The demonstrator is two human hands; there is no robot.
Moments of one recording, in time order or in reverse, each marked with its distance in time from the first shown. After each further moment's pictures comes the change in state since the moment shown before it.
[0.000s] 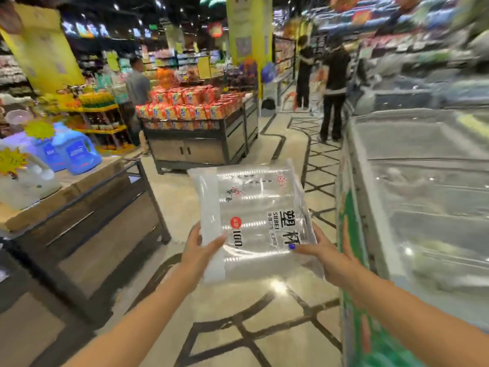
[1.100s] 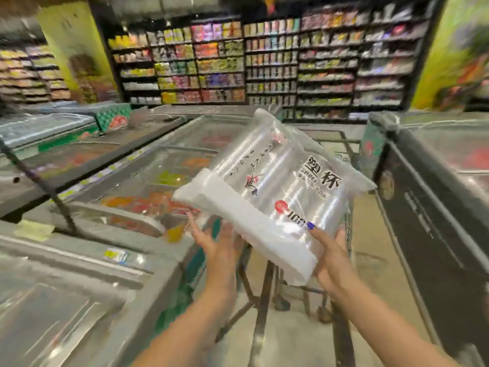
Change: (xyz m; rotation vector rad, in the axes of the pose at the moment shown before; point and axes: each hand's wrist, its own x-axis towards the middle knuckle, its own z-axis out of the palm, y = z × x) left_hand -0.487 0.066 0.957 -0.590 -1.390 -0.242; right_hand -0.677 0.044 -0.633 0.678 1.796 -0.862
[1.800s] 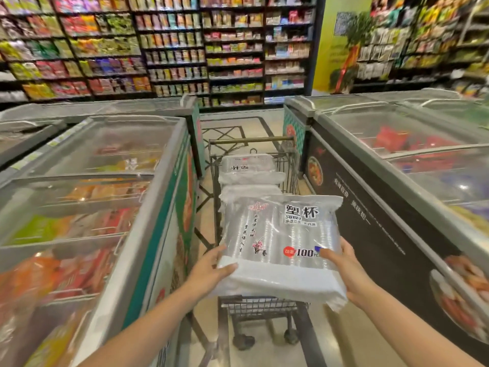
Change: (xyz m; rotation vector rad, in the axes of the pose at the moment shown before) left_hand 0.300 -0.211 0.095 0.946 -0.836 -0.396; right_hand 0.268 -0.043 -0.131 -0.363 0.350 -0.036
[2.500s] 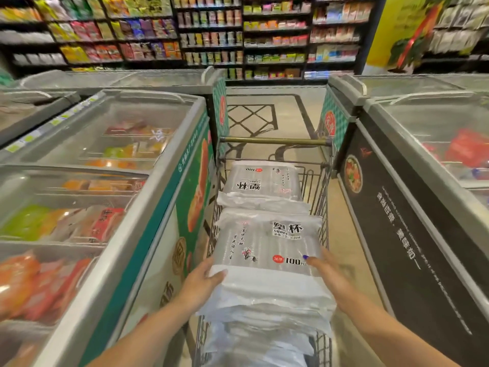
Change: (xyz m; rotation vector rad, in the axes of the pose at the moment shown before) left_hand 0.226 0.024 0.006 0.012 0.149 -0.286; right_hand 0.299 -0.021 0.033 -0.392 -0.189 0.165
